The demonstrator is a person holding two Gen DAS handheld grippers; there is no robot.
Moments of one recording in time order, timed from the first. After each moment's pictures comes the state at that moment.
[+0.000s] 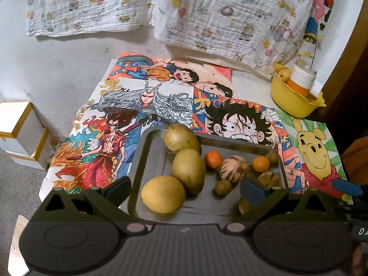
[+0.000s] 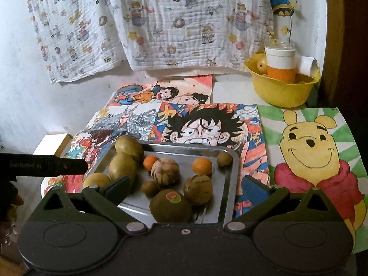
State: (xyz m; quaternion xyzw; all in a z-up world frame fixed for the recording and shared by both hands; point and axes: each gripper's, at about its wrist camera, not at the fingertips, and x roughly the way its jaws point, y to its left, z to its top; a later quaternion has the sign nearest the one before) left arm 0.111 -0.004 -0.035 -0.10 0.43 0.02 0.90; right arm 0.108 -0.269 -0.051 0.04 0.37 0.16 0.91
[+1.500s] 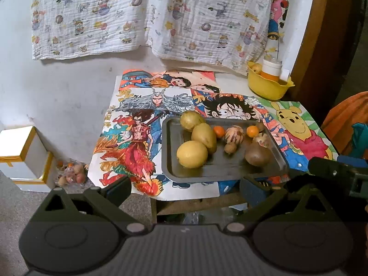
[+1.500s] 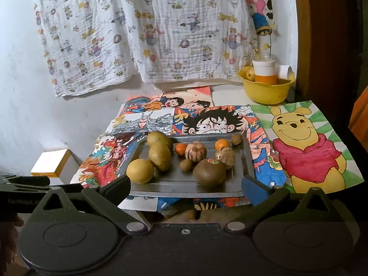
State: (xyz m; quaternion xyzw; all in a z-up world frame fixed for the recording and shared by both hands) left arm -0.026 0.049 -0.013 -0.05 0.38 -0.05 0.92; right arm -0.039 -0.205 -0.014 0.06 0.32 0.09 0.94
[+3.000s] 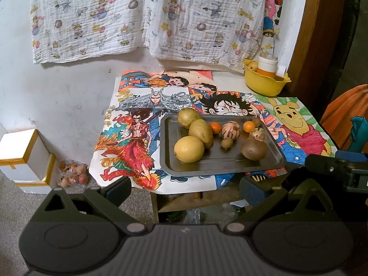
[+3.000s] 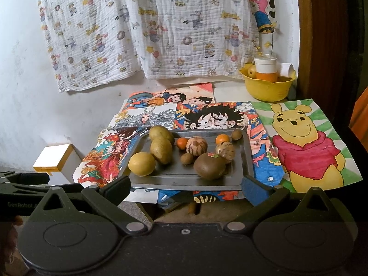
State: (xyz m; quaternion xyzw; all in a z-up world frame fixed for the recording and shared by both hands) left arm -0.041 0.038 -0.009 -0.03 0.38 -0.05 0.92; right arm -0.049 -0.213 -0.013 0.06 0.33 0.10 0.94
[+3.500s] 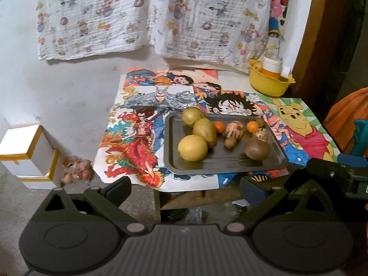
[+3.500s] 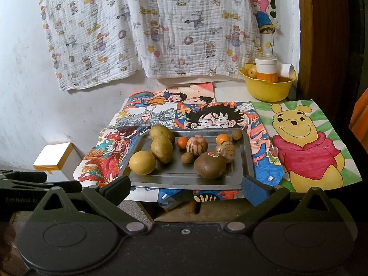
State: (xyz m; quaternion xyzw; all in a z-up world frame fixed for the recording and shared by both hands) left arm -0.045 0.037 -0.004 -0.03 0.39 -0.03 0.92; right arm -0.050 -0.211 -0.013 0.06 0.33 0.10 0.94
